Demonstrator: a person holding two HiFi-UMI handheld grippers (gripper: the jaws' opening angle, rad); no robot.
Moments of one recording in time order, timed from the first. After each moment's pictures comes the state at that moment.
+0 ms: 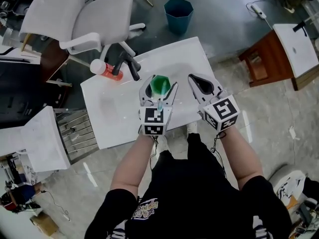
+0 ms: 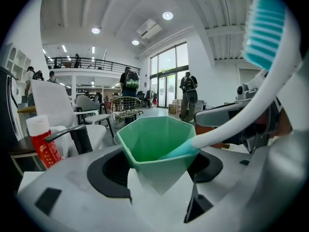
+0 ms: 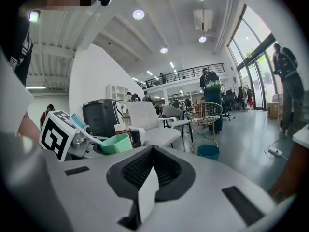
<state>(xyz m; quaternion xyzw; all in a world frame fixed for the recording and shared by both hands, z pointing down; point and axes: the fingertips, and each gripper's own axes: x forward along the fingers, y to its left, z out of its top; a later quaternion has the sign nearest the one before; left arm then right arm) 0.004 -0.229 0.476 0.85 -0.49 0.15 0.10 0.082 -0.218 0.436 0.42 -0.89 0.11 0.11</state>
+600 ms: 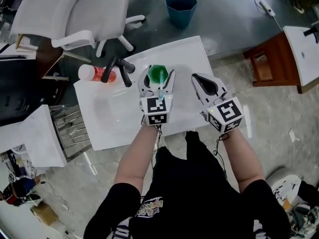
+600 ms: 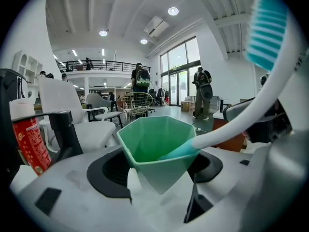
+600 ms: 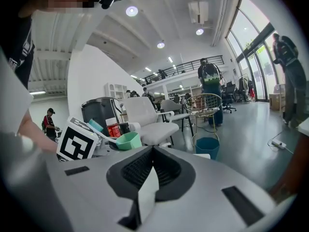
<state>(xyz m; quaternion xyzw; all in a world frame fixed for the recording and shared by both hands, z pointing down) 0.014 -0.306 0.526 0.81 -0.56 0.16 0.10 0.114 -0.261 0.477 0.40 -0.90 0.15 0.12</state>
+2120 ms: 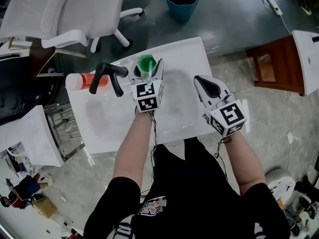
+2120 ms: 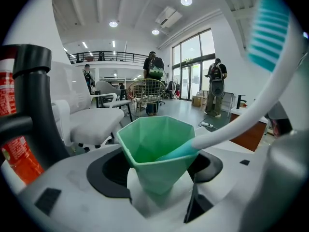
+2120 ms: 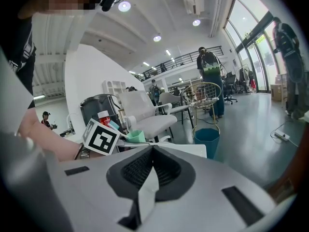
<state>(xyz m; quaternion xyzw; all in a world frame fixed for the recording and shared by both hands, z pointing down) -0.014 -0.380 0.601 0.77 -0.60 0.18 0.16 0.135 -0.295 0.524 0.39 -0.89 0.19 0.14</state>
